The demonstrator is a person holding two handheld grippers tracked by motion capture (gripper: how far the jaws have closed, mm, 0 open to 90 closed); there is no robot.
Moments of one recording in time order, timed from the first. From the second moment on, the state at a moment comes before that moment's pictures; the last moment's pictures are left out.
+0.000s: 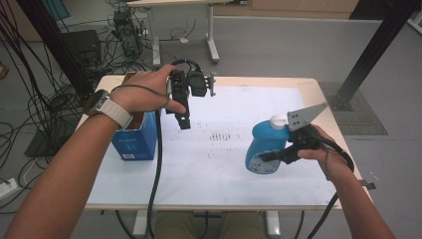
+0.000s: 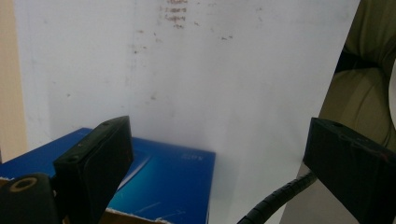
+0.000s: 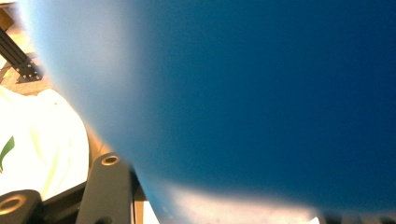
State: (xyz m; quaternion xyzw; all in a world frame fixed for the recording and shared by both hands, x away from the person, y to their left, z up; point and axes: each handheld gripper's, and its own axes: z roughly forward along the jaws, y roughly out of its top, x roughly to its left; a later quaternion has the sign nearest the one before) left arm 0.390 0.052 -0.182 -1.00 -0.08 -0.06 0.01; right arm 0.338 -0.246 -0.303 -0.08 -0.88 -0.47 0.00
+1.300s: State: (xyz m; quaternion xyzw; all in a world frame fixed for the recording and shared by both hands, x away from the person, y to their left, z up) left arm 0.361 0.026 -0.139 -1.00 -0.03 -0.05 0.01; right arm 0.366 -0.144 -0.267 -0.01 -0.89 -0.45 0.02
